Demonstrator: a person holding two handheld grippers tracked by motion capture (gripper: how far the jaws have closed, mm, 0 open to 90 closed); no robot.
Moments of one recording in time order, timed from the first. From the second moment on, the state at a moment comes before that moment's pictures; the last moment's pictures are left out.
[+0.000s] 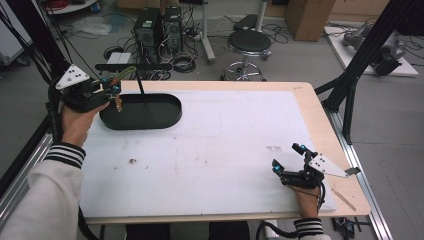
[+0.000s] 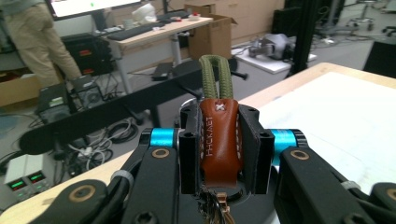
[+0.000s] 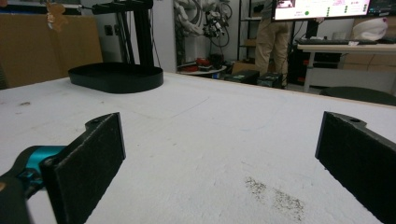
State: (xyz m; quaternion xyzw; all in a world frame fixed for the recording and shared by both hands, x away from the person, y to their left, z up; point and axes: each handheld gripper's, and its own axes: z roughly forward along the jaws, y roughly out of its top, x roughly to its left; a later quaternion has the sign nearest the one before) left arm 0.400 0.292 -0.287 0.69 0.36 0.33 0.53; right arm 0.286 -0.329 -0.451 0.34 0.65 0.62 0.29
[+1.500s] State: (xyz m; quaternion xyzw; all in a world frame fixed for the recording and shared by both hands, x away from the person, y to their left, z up) left arm 0.444 0.294 -0.337 0.66 0.47 0.37 0.45; right arm 0.279 -0.331 -0.453 0.32 0.64 0.63 0.31
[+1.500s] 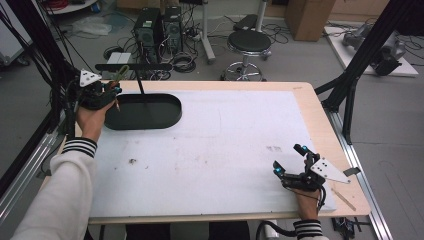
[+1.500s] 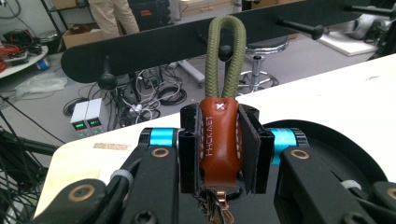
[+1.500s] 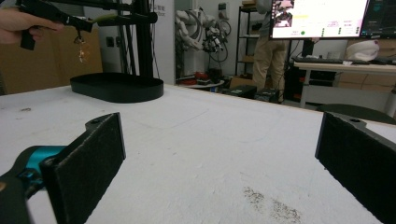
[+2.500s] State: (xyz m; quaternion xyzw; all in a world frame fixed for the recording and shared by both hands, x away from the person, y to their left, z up) left arm 0.467 0.291 -0.365 0.68 0.48 0.37 0.41; right arm 0.280 -0.331 -0.453 0.32 0.63 0.63 0.30
